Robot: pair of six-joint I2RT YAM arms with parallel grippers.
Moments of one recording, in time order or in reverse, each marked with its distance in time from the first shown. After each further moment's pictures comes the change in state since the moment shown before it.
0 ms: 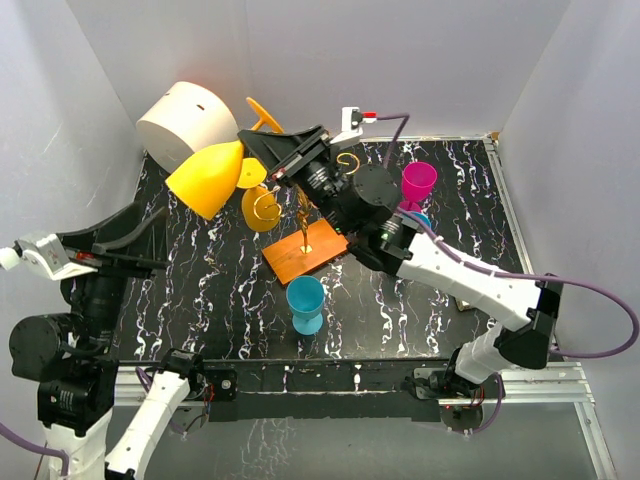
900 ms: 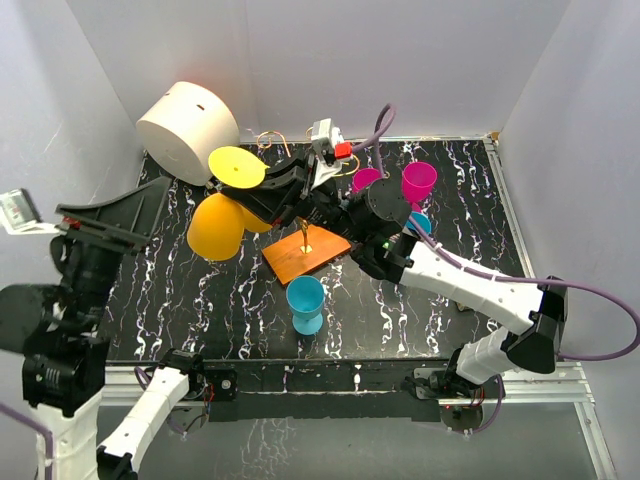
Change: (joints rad) left arm 0.000 0.143 0.196 -0.032 0.078 -0.624; right arm -0.001 -0.063 -0.128 0.179 -0.526 -0.743
